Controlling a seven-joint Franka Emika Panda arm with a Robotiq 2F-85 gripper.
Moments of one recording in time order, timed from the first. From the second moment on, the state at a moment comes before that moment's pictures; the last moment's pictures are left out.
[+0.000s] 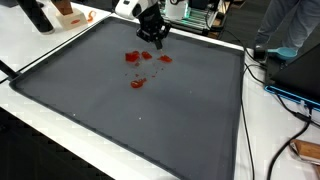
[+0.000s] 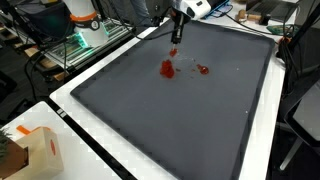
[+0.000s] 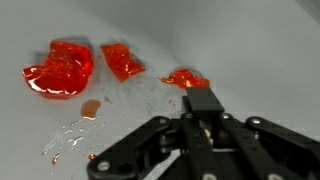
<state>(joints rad) 0.01 0.24 0.13 -2.17 0.18 2.20 -0.54</state>
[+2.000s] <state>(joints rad) 0.00 0.10 0.11 -2.16 0.20 2.19 -0.57</state>
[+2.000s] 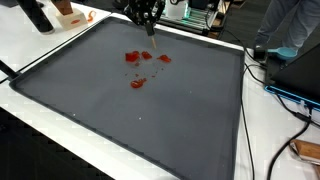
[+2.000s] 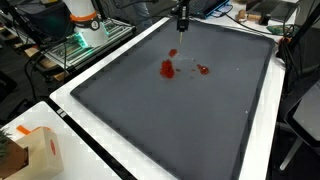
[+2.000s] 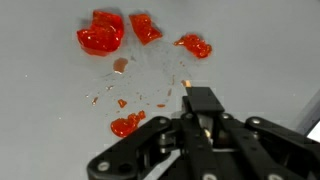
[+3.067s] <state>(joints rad) 0.00 0.13 0.10 -2.24 0.64 2.20 -0.86</state>
